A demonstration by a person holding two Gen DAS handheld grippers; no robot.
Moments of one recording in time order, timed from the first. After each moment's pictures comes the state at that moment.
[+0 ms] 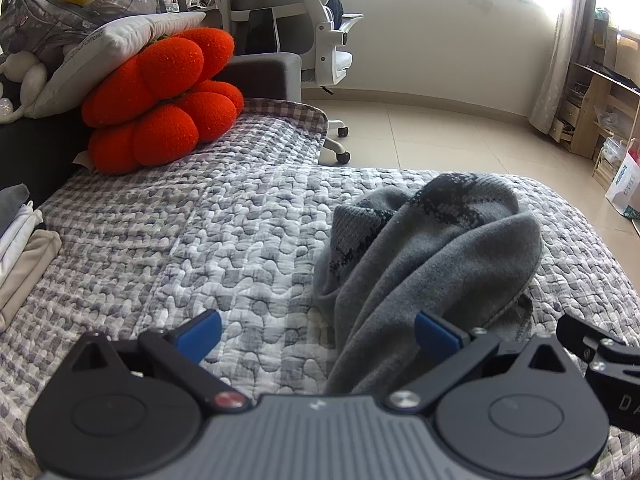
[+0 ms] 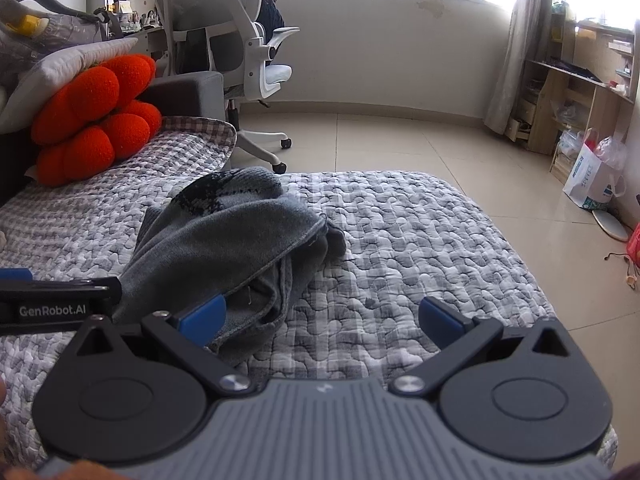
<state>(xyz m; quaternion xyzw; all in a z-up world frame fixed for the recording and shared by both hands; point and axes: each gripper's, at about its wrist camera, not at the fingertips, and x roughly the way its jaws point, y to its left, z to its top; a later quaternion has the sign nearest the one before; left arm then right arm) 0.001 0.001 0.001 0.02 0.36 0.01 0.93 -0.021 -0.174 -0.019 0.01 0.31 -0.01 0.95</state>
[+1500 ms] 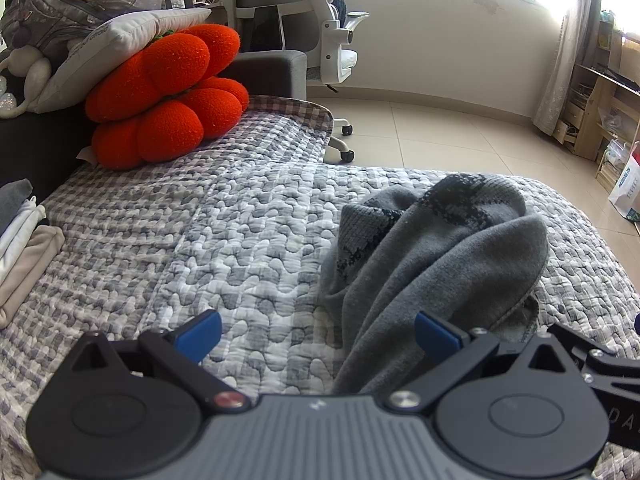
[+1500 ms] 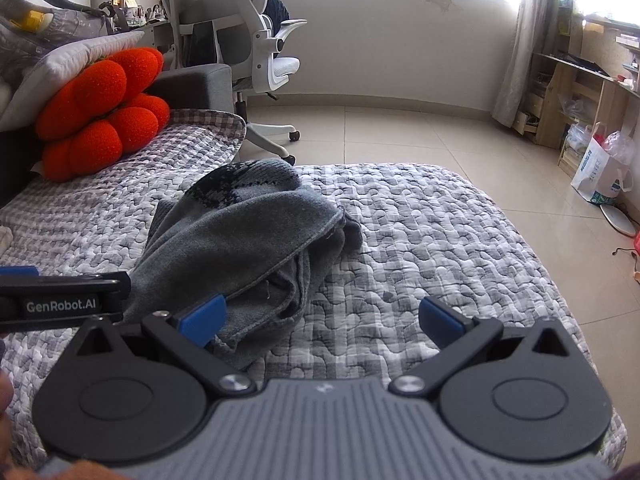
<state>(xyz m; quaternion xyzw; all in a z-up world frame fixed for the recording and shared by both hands) 0.003 0.006 0.000 0.01 0.36 0.01 0.93 -0.018 -0.167 -0.022 0.01 0.32 -0.01 0.95</state>
